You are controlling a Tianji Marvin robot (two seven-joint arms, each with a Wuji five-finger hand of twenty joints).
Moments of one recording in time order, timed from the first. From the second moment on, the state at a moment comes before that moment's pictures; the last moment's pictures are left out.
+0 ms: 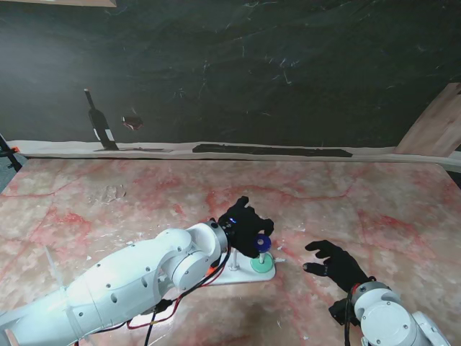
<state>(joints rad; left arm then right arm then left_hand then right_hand) 0.93 -1.15 -0.42 -1.45 0.79 0.10 -0.11 -1.93 -1.13 1.50 -1.91 -0.29 0.37 0.07 0.65 -0.66 0.63 0.03 0.39 0.04 0.74 0.68 0.75 0.09 0.59 1.01 0.38 0.23 0.55 0.69 -0.07 0.20 0.33 0.51 0.48 -0.75 0.93 -0.12 0.38 -0.13 0.66 0.39 0.35 0.07 0.72 0.35 0.26 0.09 0.61 0.38 -0.14 0.37 0.80 0.25</state>
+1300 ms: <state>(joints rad) 0.93 -1.16 -0.39 -1.41 0.78 0.10 -0.09 -1.93 -1.13 1.50 -1.91 -0.29 0.37 0.07 0.65 -0.65 0.63 0.04 0.38 0.04 0.74 0.67 0.71 0.09 0.63 0.87 0.38 0.23 0.55 0.69 -0.07 0.20 0.31 0.51 0.48 -0.75 0.93 -0.12 0.36 -0.13 0.67 0.38 0.35 0.07 0.72 0.35 0.26 0.09 0.61 0.38 -0.14 0.37 0.81 0.24</state>
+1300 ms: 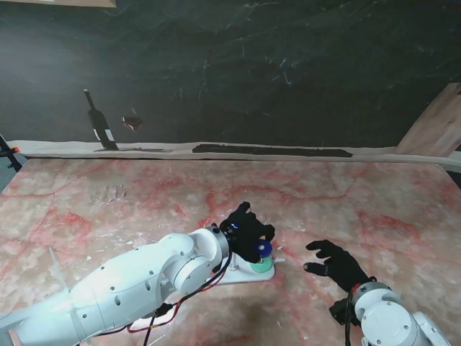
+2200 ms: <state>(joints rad) 0.98 -1.15 -0.45 -1.46 0.82 0.12 -0.13 -1.93 -1.13 1.50 -1.90 -0.29 0.38 0.07 0.62 -0.65 0.51 0.00 0.25 0.09 0.53 0.46 0.39 0.19 0.40 0.46 0.22 0.25 0.47 0.63 -0.08 0.20 0.14 0.54 0.48 -0.75 0.93 -0.12 0.36 -0.13 0.66 0.38 0.35 0.07 0.72 0.35 0.26 0.09 0.61 0.38 -0.14 0.37 0.81 0.24</state>
